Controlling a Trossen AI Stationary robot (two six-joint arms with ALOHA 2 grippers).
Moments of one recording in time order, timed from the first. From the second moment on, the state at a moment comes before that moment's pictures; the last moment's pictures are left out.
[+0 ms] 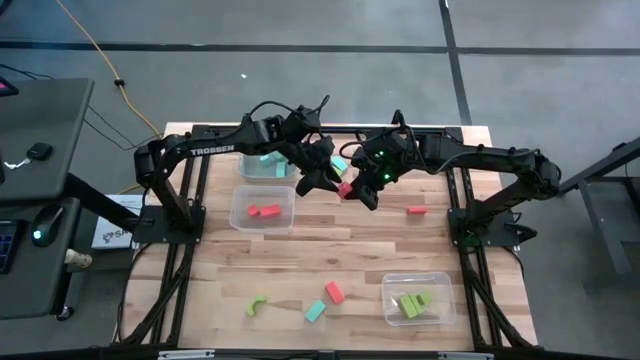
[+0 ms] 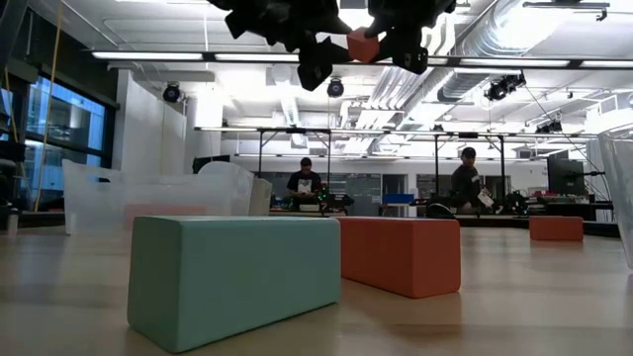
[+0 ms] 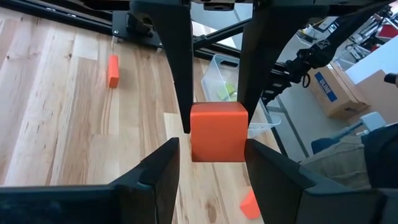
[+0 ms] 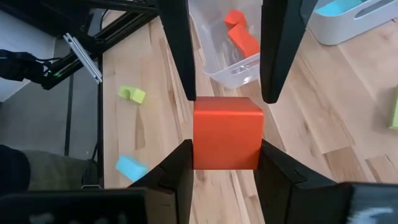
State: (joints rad) left arm 0.44 1.72 1.47 -0.42 0.72 -0.04; right arm -0.20 1.43 1.32 -0.66 -0.35 0.34
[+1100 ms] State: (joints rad) left arm 0.44 1.72 1.47 -0.39 0.66 -0.09; right arm -0.20 1.43 1.32 -0.63 -0.35 0.37
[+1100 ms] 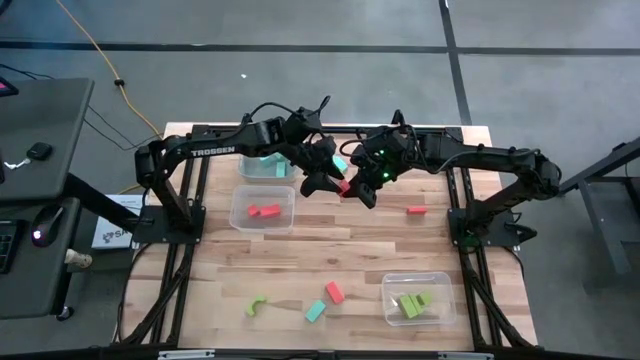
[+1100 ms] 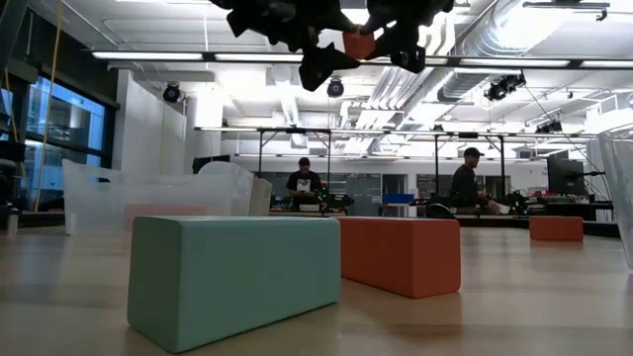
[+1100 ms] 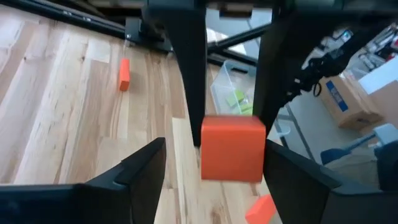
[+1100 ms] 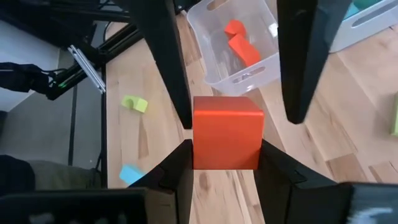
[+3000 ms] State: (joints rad) left arm 0.42 1.69 1.47 -1.24 0.05 0.00; right arm -0.20 1.43 1.32 -0.68 -0.20 0.43
